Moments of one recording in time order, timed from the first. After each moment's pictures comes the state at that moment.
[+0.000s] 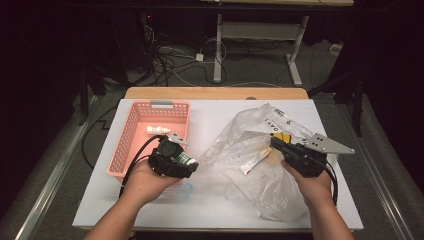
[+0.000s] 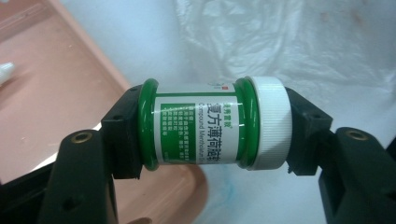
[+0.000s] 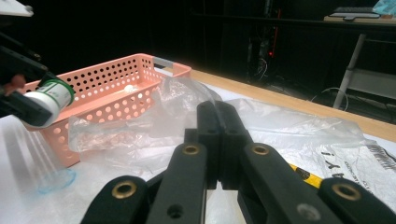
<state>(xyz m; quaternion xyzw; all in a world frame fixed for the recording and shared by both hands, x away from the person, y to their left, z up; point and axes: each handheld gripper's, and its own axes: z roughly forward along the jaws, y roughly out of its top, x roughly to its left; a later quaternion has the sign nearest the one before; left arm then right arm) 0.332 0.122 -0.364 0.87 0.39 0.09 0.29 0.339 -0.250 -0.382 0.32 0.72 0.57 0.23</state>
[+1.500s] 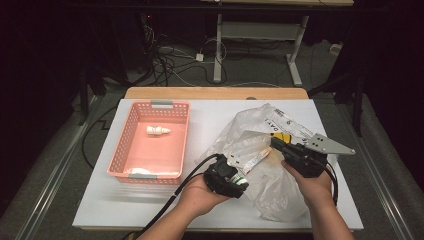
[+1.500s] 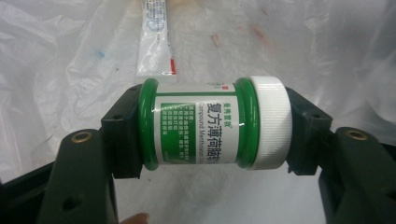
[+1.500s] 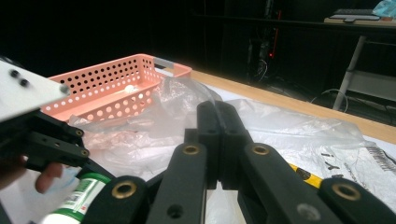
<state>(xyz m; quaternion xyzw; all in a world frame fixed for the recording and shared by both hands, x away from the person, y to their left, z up) 0.328 0.002 -0.420 0.90 0.29 0.05 0.33 0.338 -0.250 -0.382 0.32 0.72 0.57 0.23</state>
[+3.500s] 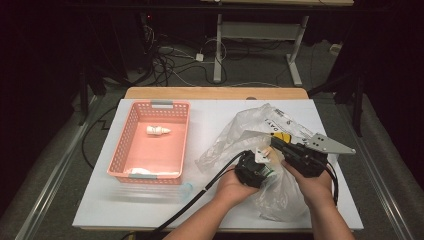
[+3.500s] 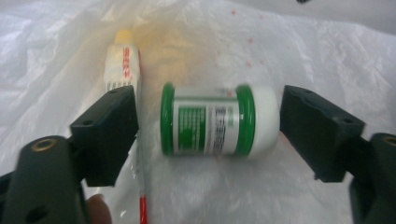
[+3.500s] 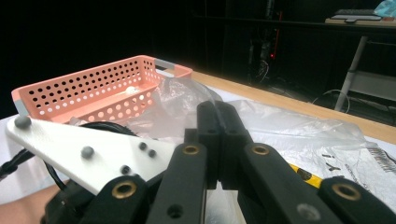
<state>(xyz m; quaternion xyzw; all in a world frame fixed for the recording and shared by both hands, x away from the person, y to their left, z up) 0.364 -0.069 -0.465 0.87 0.27 0.08 0.41 0.339 -0.251 -0.381 0.32 0.72 0.57 0.23</state>
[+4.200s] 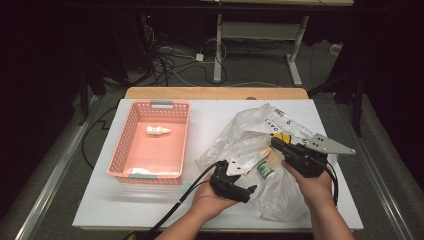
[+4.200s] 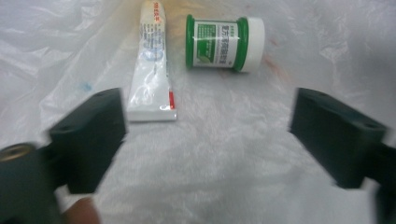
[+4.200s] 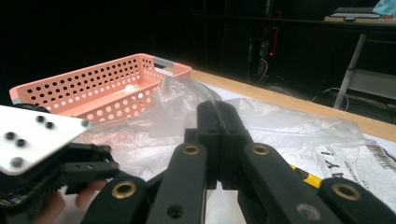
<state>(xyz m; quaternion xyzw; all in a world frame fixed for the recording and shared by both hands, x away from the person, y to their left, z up) 0.327 -0.005 -0.461 0.86 0.27 0.09 0.42 0.339 -0.251 -0.383 0.32 0.72 0.57 0.23</state>
